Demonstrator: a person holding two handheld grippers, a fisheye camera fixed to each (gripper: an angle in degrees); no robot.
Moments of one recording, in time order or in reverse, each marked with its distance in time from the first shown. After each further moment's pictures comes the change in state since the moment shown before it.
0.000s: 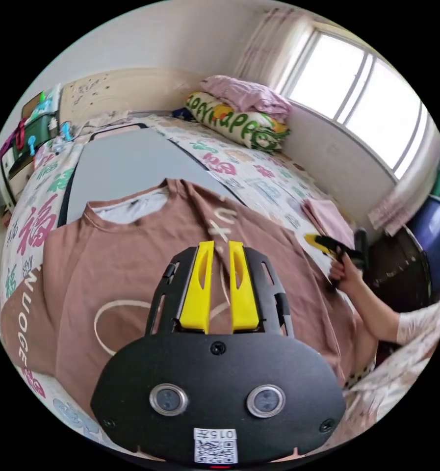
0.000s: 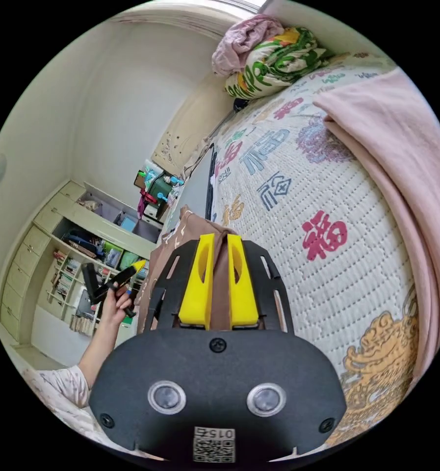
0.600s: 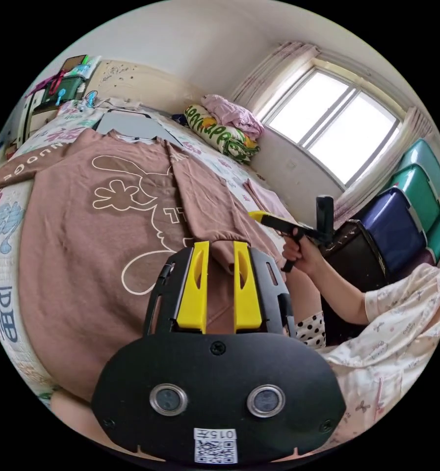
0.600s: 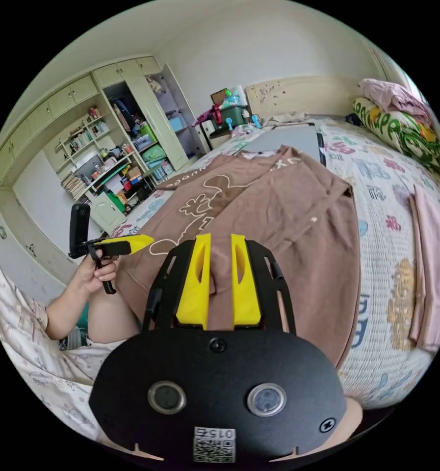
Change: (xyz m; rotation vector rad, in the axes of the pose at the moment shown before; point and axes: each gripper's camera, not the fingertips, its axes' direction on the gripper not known) left arm 0.131 0.319 -0.126 0.153 0.195 -0.193; right arm -0.065 0.305 -0.007 -0.319 0.049 -0.640
